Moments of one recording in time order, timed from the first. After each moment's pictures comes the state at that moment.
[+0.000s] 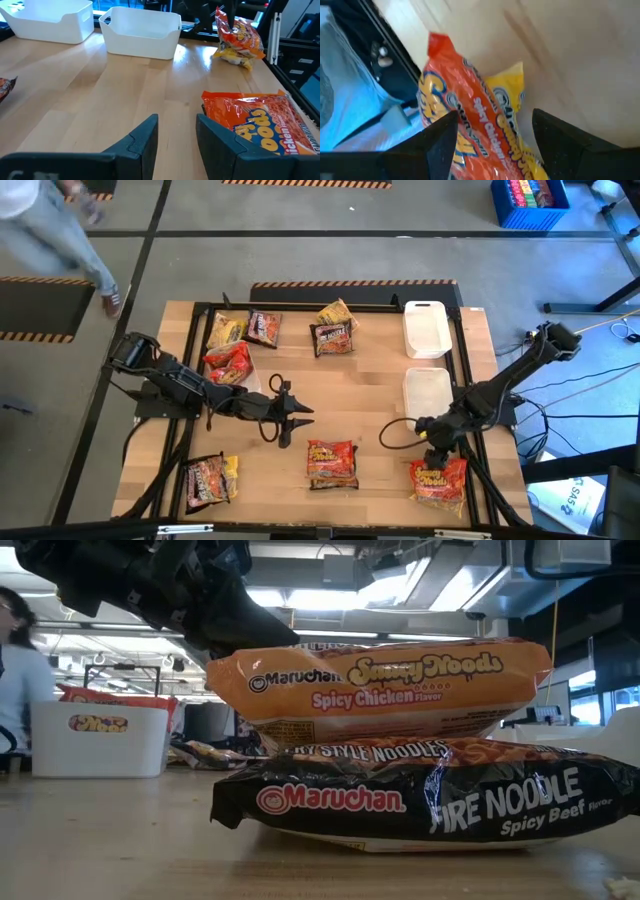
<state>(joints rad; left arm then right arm) -0.28 1.52 0.56 0.64 -0.30 -0.23 0.65 1.00 0.54 -0.57 -0.37 1.35</state>
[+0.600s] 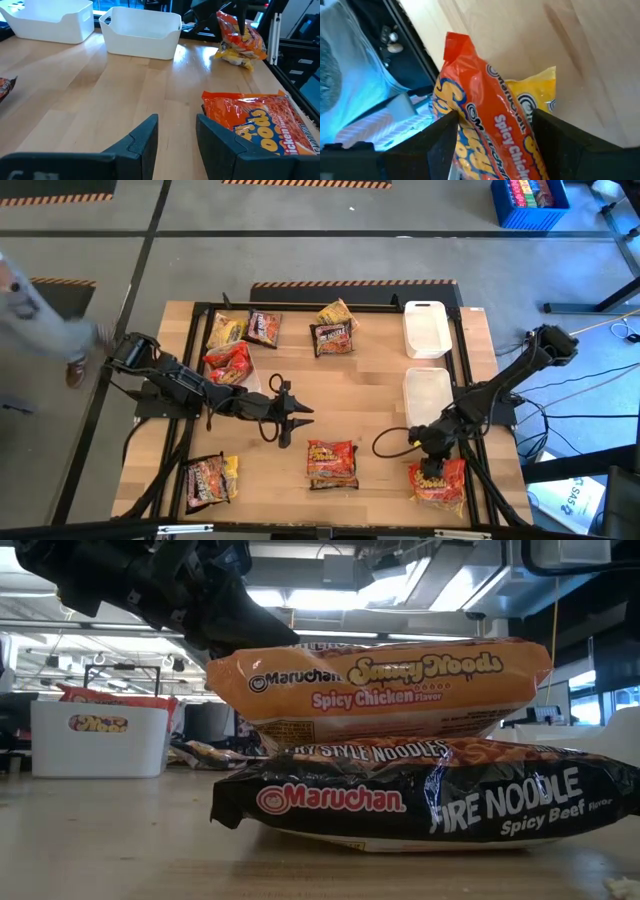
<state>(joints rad) -0.28 1.51 0.56 0.64 -0.30 -0.23 0.65 1.13 0.54 -0.40 -0.43 1.29</state>
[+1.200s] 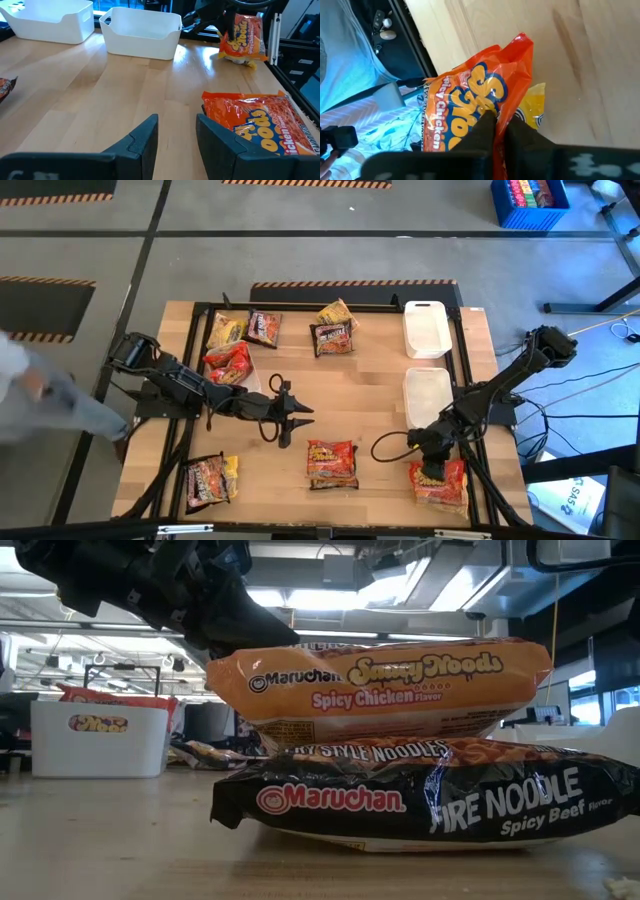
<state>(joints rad) -0.28 1.51 0.56 0.65 -0.30 -0.23 0.65 1.15 0.54 -0.39 -0.44 1.17</state>
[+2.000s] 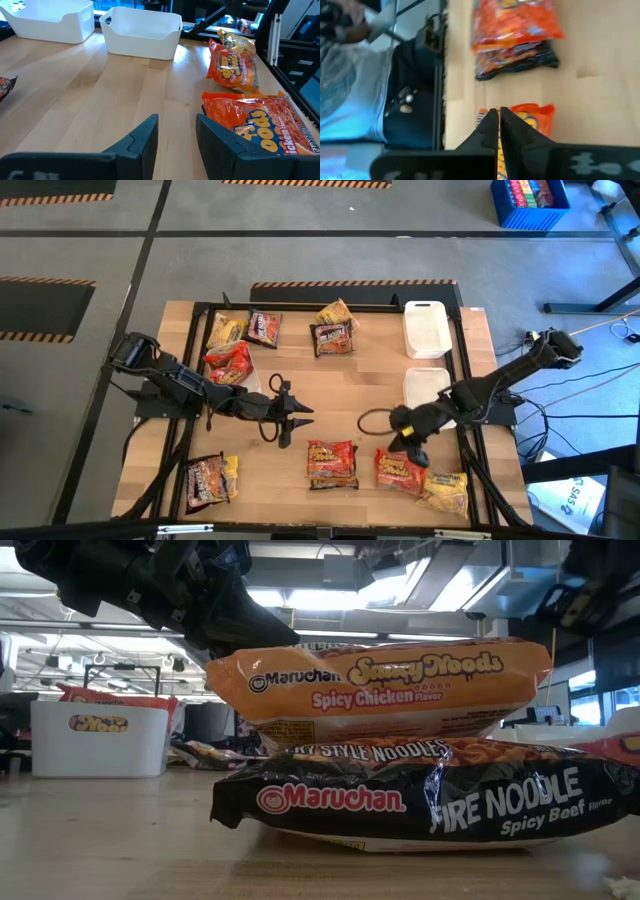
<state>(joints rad) -0.28 1.51 0.56 0.65 -0.31 -0.23 0.47 1.13 0.75 -0.37 -0.15 0.71</state>
